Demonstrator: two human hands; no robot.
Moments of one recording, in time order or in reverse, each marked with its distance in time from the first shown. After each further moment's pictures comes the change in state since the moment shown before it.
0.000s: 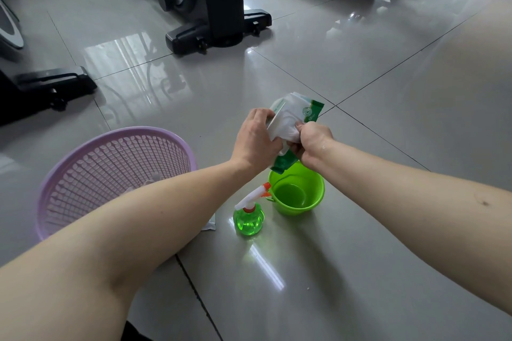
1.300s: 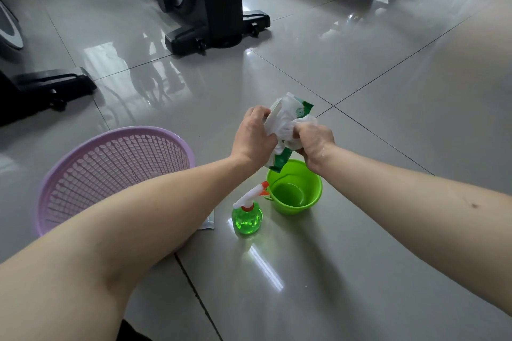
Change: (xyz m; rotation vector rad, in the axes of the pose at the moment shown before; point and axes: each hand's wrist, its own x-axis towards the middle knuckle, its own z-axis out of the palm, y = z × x) left_hand 0.003 0.003 -0.001 -0.019 0.006 -0.054; right_hand -0.014 0.001 -0.017 -0.199 -0.042 -0.123
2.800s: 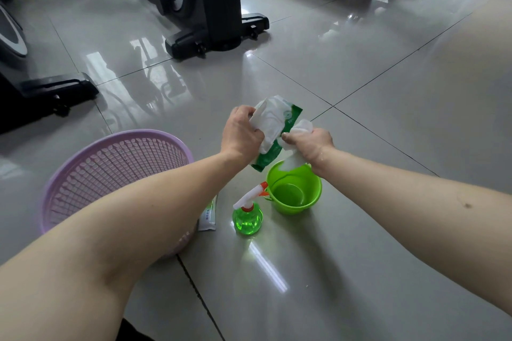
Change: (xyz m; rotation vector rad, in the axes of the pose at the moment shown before) left_hand 0.010 -0.005 -0.014 0.028 0.054 -0.134; right_hand -0.007 0.004 -0.011 -0.251 -0.019 -0.055
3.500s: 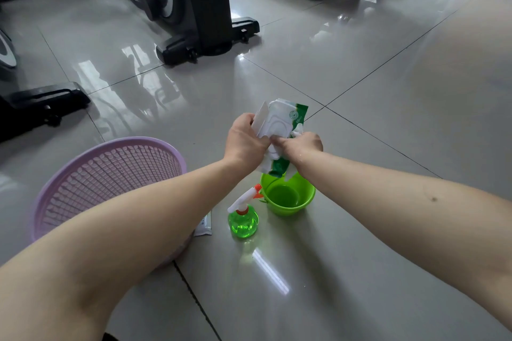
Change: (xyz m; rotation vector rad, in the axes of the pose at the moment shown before) left_hand -0.017 0.020 0.008 -0.255 -0.103 -0.087; right_hand -0.007 -0.002 0.008 -0.101 0.120 0.046
